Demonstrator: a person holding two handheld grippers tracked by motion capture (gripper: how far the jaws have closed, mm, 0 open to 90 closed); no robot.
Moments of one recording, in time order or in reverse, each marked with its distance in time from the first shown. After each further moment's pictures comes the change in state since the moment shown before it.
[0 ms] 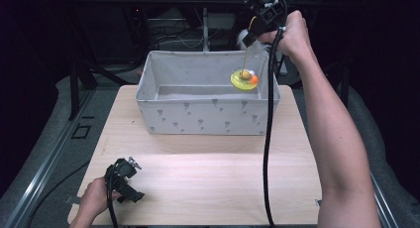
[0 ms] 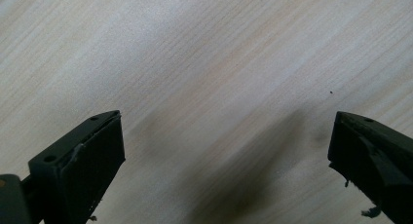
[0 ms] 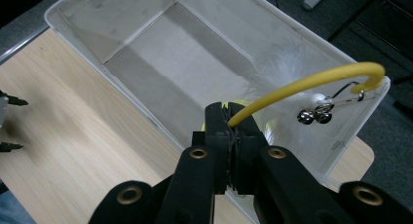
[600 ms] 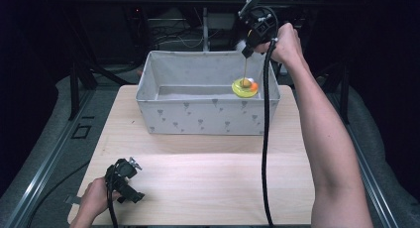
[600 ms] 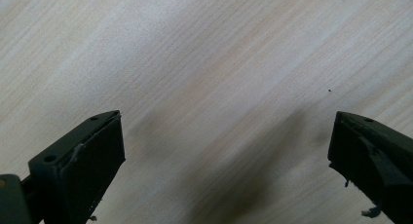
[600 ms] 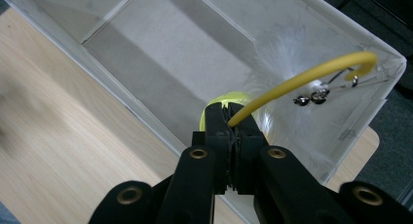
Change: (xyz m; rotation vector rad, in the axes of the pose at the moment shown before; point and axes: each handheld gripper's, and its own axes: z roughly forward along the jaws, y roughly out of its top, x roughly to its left) left arm 0.000 0.000 0.001 0.008 0.001 0.012; right arm -0.009 -0.005 0.041 0.090 -0.020 0.018
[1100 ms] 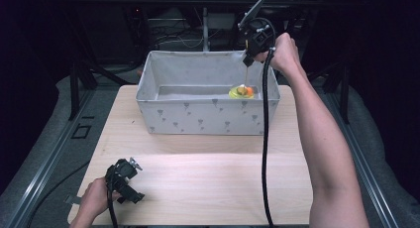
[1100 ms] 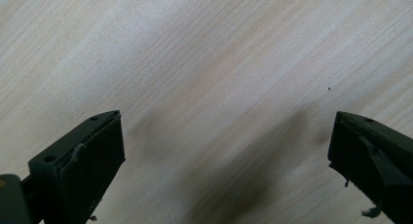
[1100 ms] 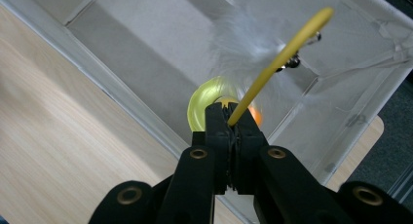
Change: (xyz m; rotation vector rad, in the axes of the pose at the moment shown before) left arm -0.001 0.000 0.000 0.003 -0.002 0.007; right arm -0.007 -0.011 0.026 0.059 -0.015 0.000
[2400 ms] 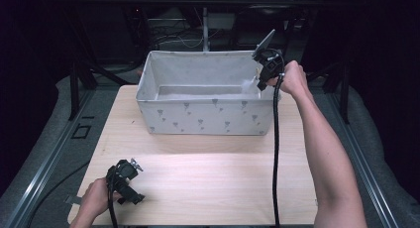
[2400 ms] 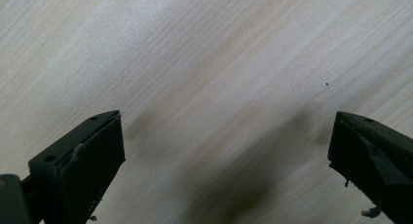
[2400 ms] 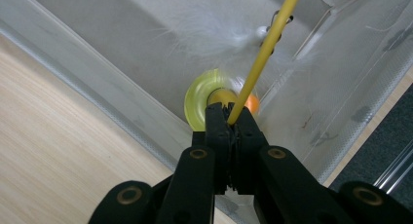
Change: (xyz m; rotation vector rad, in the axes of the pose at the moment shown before) left arm -0.002 0.000 0.002 0.018 -0.005 0.009; right arm -0.034 -0.054 0.067 0.125 0.000 0.067
